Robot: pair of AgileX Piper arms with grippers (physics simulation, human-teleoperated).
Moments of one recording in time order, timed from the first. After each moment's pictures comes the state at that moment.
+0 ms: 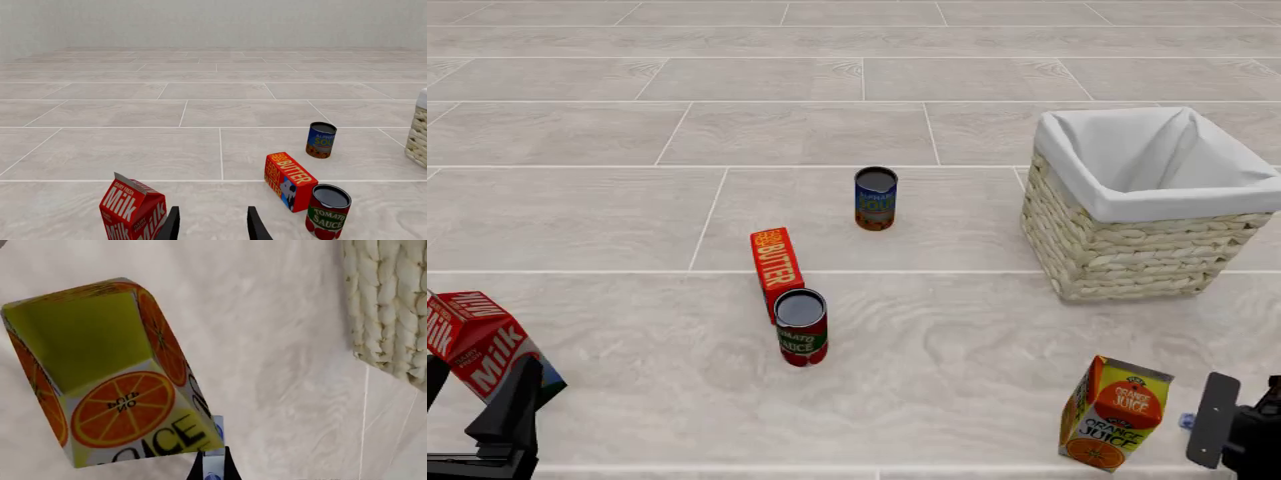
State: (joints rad) left arm 0.00 0.01 0.00 0.00 0.00; right arm -0.57 1.38 -0.29 -0.01 -1.53
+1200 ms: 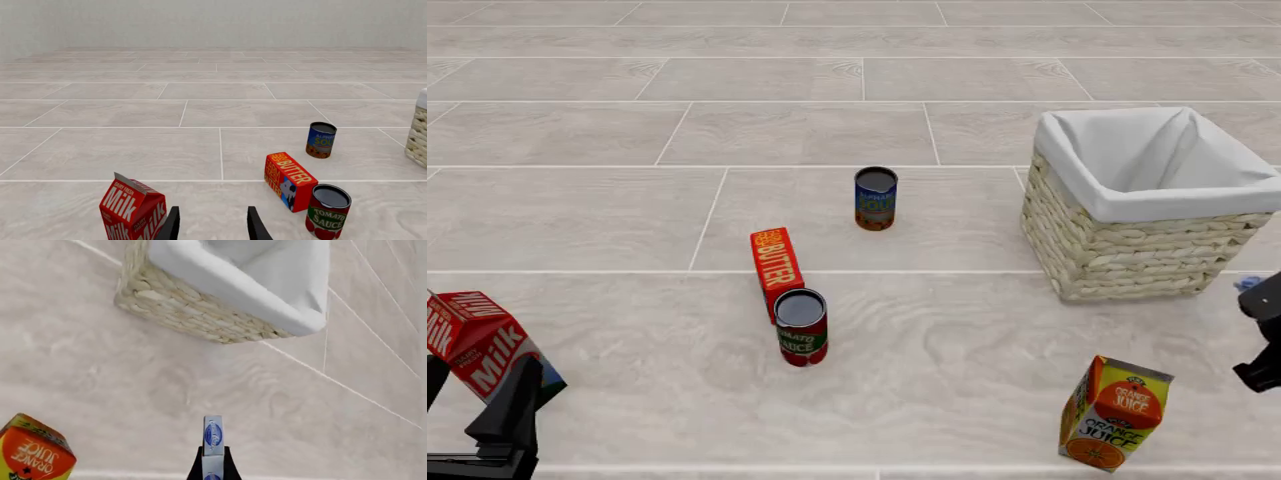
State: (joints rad) left arm 0.00 0.01 0.00 0.00 0.00; right arm -0.45 1.00 -0.59 0.37 -0.92
